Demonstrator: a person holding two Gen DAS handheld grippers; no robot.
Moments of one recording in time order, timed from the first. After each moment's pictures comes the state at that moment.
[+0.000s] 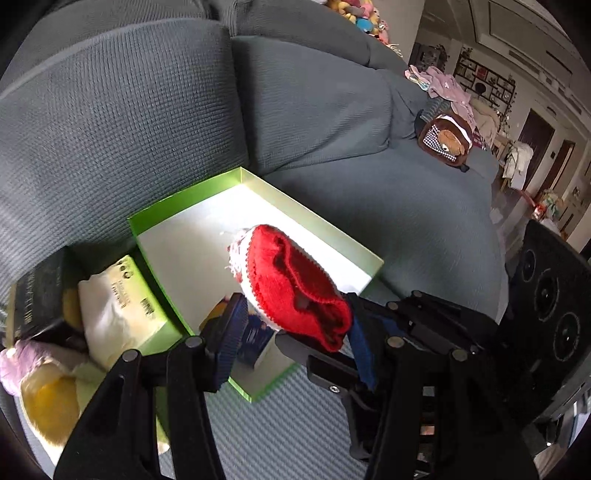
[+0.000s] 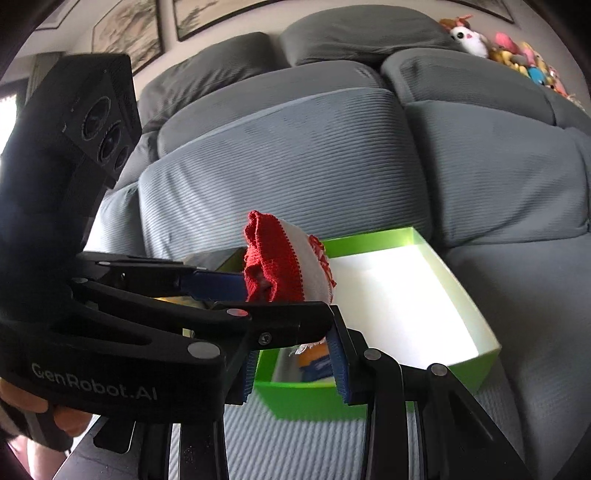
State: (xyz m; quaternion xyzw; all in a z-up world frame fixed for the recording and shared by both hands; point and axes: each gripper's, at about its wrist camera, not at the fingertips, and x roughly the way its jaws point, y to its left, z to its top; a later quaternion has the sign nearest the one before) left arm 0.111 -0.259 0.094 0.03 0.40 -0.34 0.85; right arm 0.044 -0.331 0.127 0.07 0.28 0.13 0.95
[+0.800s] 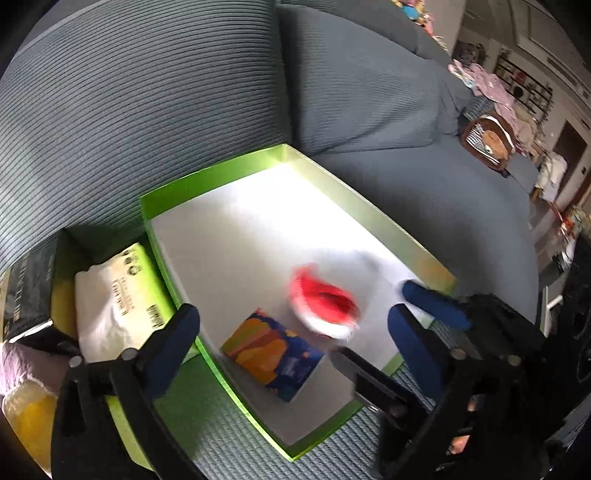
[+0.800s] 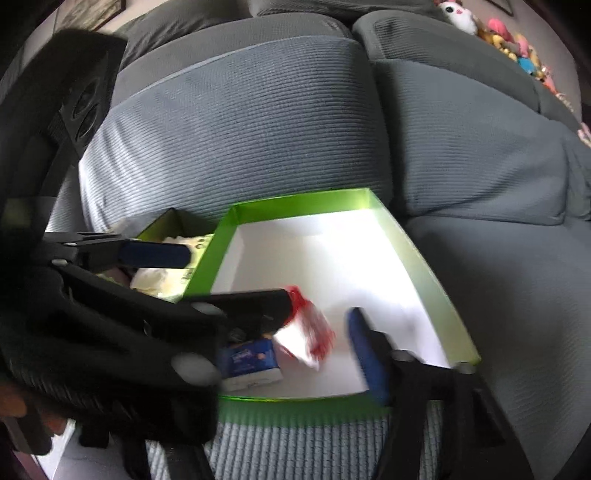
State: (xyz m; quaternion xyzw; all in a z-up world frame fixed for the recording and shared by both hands) left arm 0.150 -0.264 0.062 0.03 0.43 -0.27 0.86; right arm 0.082 -0.347 0.098 0.02 0.36 0.05 0.93
